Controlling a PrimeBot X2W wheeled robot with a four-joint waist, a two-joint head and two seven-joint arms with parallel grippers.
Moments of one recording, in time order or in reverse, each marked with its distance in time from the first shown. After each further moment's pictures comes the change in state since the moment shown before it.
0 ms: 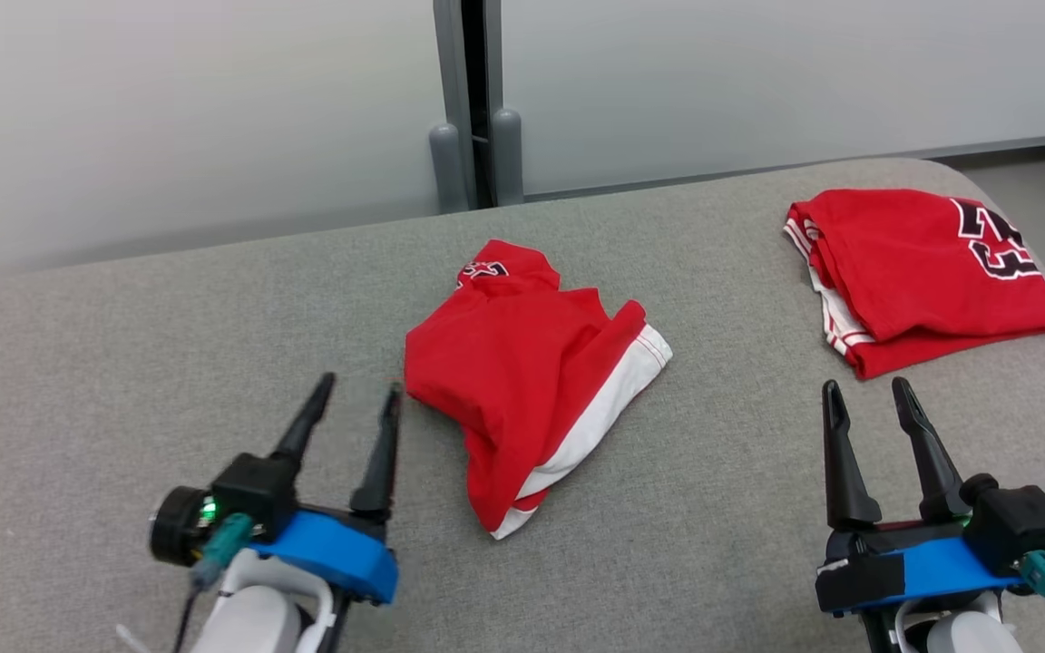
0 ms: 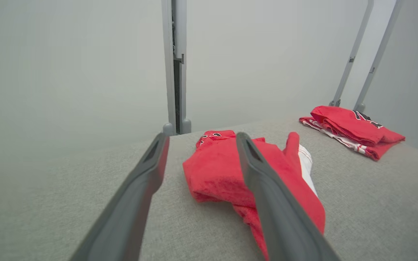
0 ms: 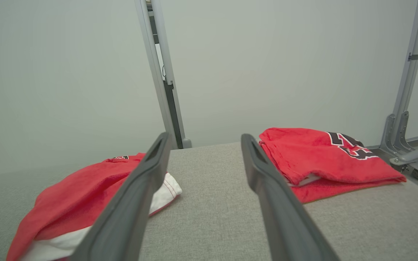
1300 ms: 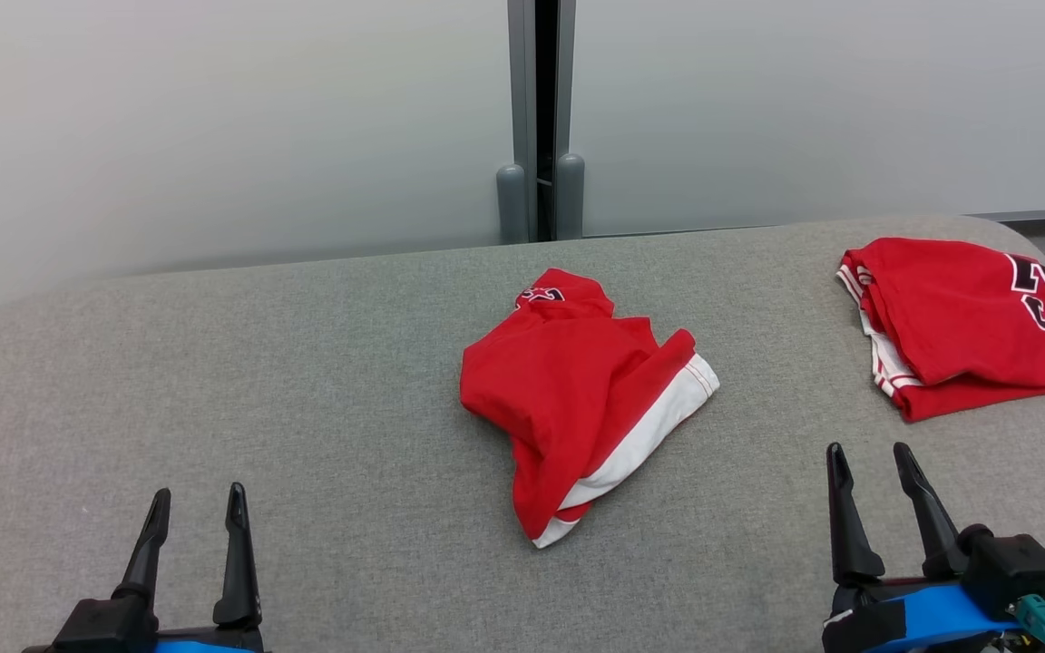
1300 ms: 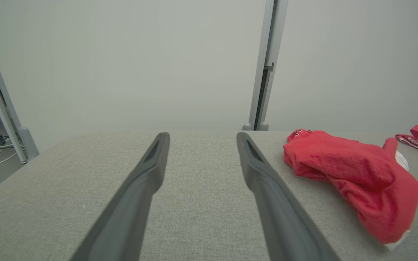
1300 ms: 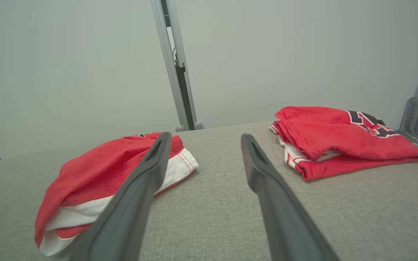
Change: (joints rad) left arm 0.340 -0.062 0.420 -0.245 0.166 -0.051 -0.002; right arm 0.081 -0.001 -0.017 0.052 0.007 0.000 0.000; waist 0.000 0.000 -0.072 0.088
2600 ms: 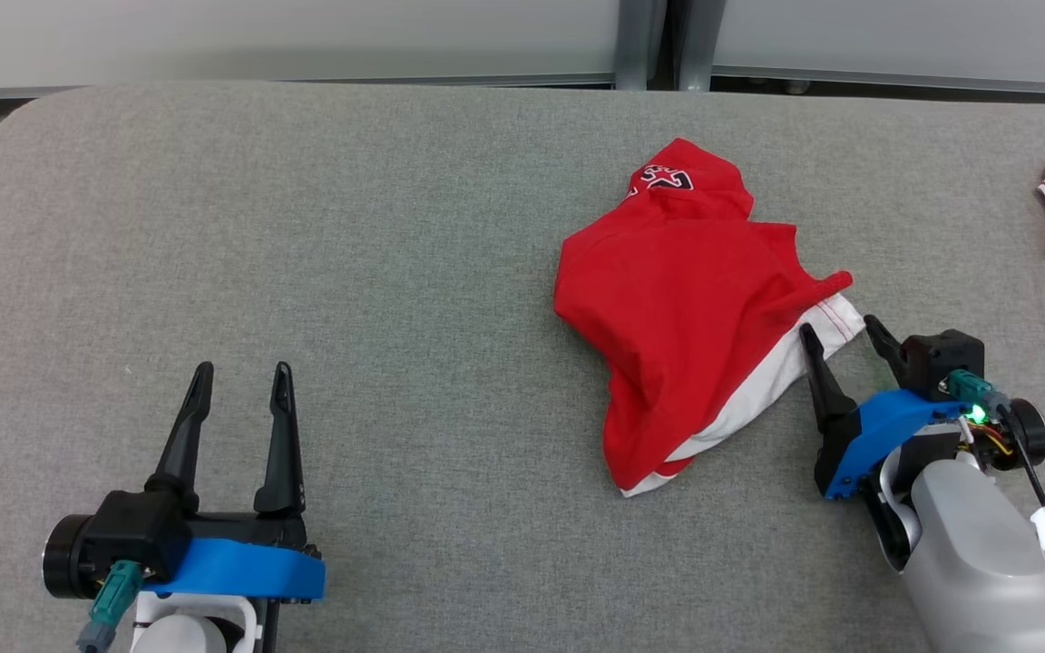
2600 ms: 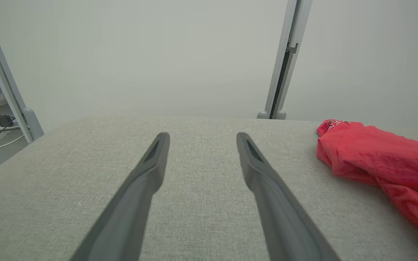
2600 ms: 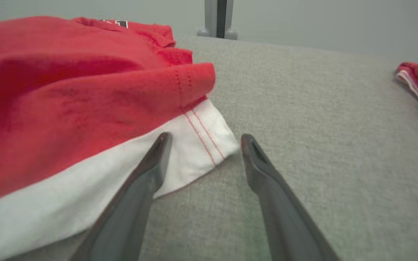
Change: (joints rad) left arm -0.180 -0.013 -0.081 -0.022 -0.010 0.006 0.000; right arm -0.592 -0.129 0.118 0.730 -0.054 0.000 0.006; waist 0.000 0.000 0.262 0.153
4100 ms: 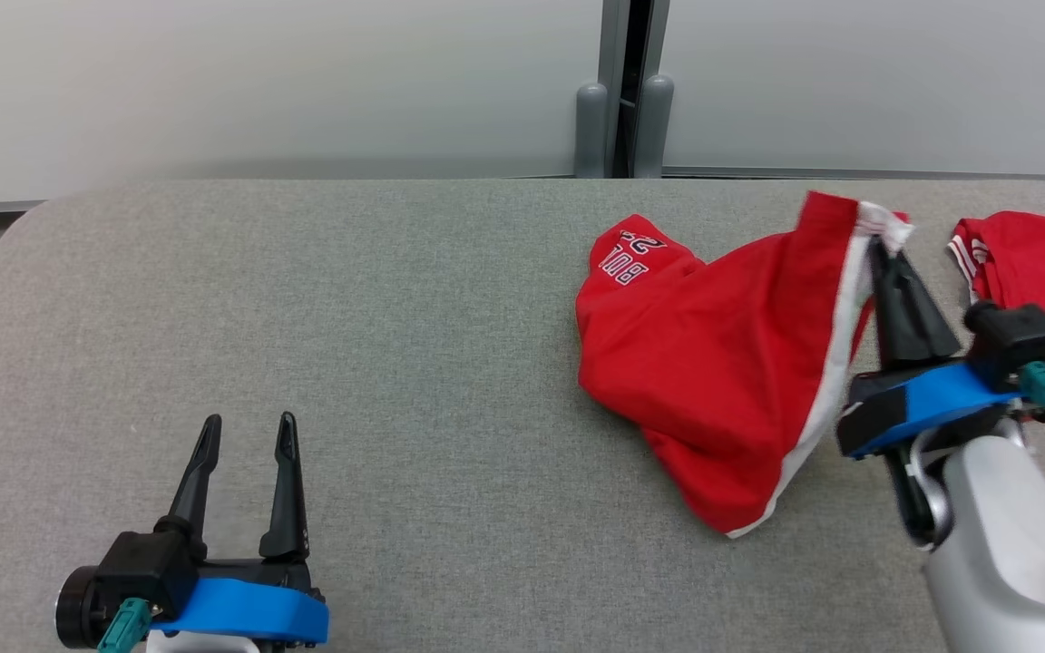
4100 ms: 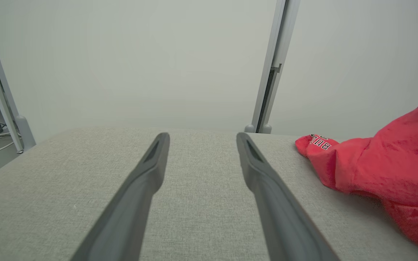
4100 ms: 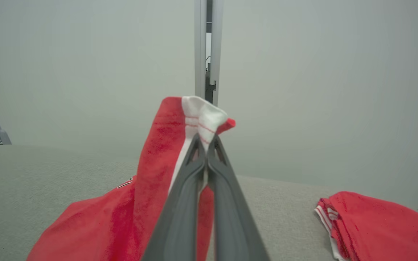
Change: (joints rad) left arm 0.064 0.000 -0.011 0.022 -0.034 0.013 0.000; right arm 0.131 -0.035 -0.058 -0.428 0.040 0.000 -0.006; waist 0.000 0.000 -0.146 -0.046
